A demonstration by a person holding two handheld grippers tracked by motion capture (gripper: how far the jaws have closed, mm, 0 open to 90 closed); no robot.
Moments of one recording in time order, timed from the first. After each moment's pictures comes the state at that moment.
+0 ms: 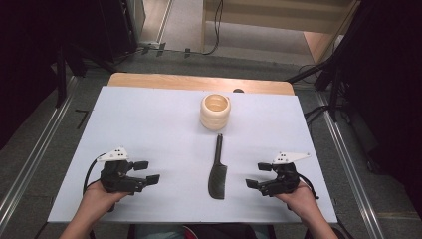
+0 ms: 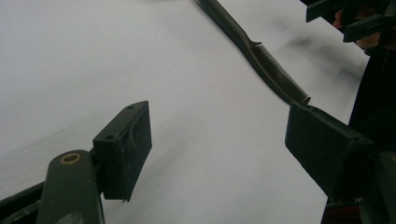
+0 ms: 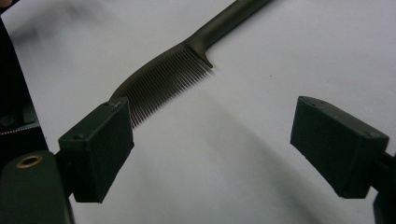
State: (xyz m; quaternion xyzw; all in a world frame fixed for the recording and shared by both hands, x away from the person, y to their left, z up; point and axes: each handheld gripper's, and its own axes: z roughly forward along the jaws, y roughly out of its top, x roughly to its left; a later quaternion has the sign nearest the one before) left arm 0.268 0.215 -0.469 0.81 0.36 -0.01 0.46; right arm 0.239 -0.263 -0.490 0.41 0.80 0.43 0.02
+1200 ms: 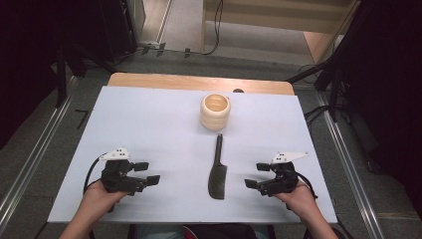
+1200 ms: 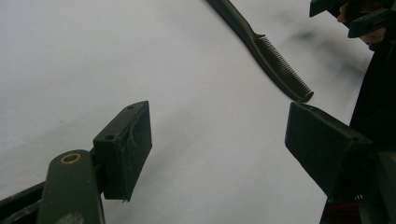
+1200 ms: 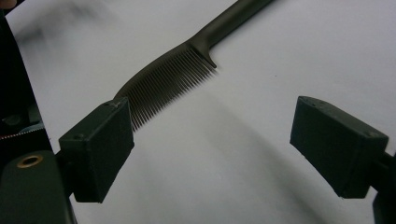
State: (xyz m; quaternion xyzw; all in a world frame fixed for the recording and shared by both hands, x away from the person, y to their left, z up) left arm 0.270 0.214 -0.470 0.81 0.37 -0.02 0.45; right arm 0.241 -0.261 -0.491 0.41 0.81 0.43 0.01
